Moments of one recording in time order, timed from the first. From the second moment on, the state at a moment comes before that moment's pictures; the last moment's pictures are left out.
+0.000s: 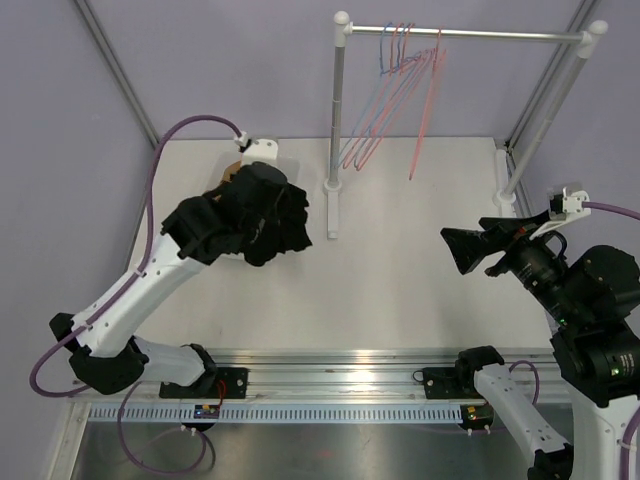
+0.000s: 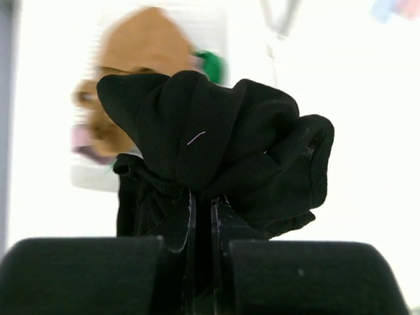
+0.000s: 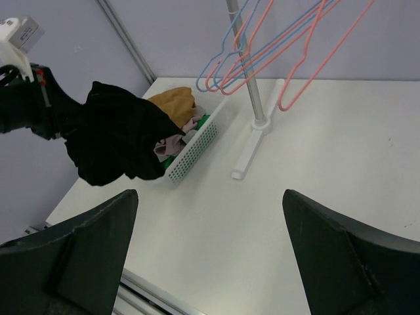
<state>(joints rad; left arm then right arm) -0.89 1.31 1.64 -1.04 -0.67 -0.42 0.20 0.63 1.37 -0.79 -0.28 0.32</state>
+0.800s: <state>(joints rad) -0.22 2.03 2.03 -1.07 -0.18 -0.07 0.20 0.60 1.32 -0.72 -0.44 0.36</state>
